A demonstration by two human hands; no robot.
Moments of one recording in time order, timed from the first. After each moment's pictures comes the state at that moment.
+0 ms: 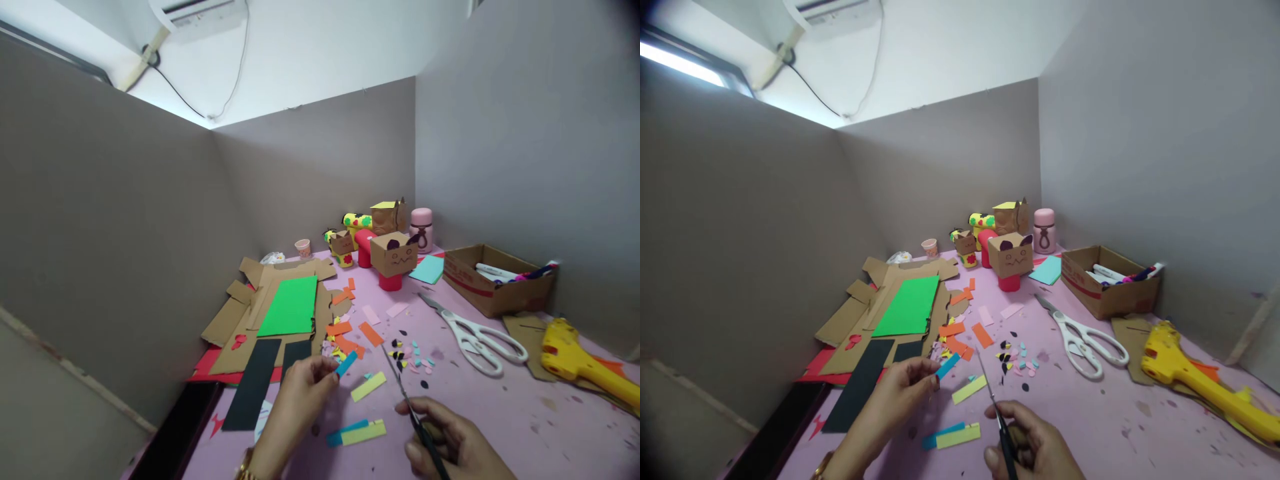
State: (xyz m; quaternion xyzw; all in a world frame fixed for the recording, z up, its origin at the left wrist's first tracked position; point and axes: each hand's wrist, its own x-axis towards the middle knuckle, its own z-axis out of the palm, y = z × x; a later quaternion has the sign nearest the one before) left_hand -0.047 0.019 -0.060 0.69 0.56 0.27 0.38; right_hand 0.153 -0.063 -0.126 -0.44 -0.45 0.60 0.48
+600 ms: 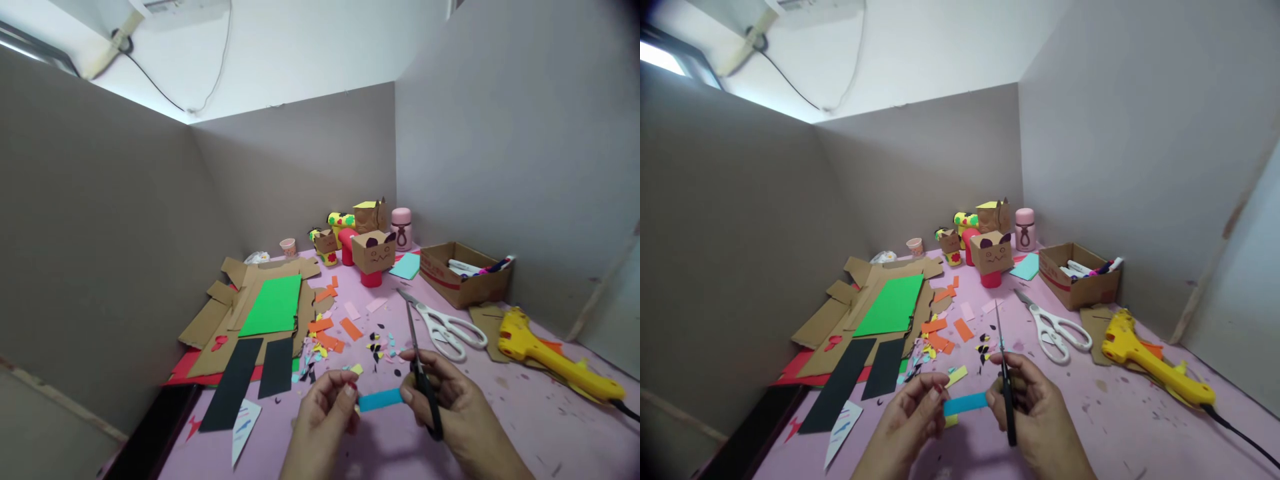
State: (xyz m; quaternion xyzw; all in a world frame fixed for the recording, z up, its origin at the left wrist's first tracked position) left_hand 0.006 -0.031 -0.069 0.47 0.44 0.43 0.64; right_hand 0.169 -0.067 -0.078 -0.47 -0.37 0.46 0.66
